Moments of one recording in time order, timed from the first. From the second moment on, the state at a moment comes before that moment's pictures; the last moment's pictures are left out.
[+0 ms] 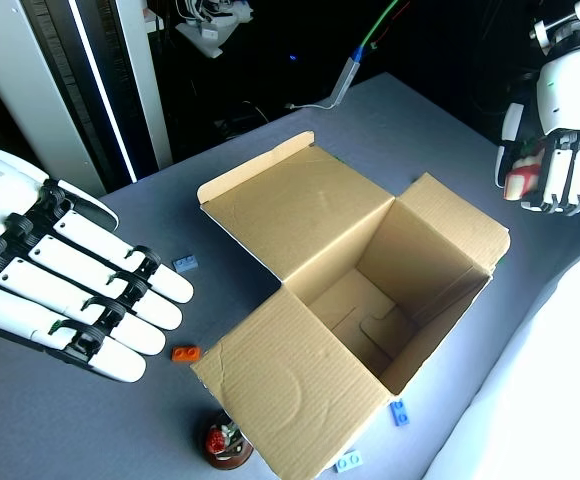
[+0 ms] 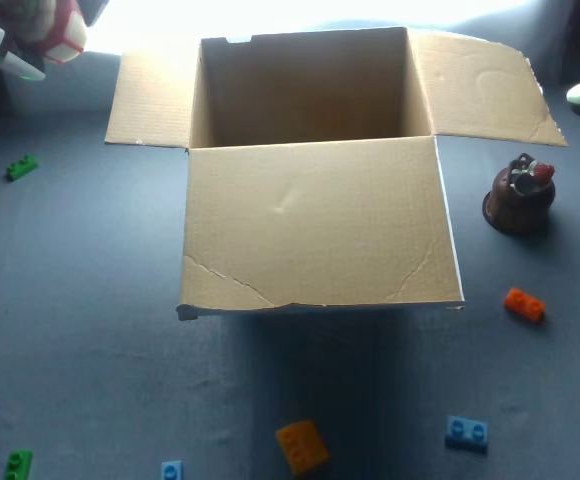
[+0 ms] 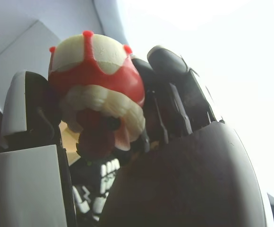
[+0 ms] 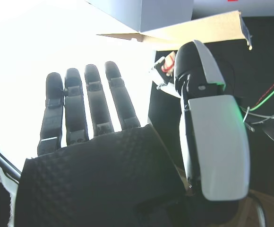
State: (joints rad) left arm -0.07 -1.08 1.79 1.79 -0.73 -0.42; right arm -0.24 -0.42 0.67 0.01 0.32 -1.07
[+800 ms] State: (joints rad) left arm -0.13 -1.12 1.66 1.88 -0.90 -0.54; right arm -0.24 -0.42 0.67 0.01 0.32 -1.07
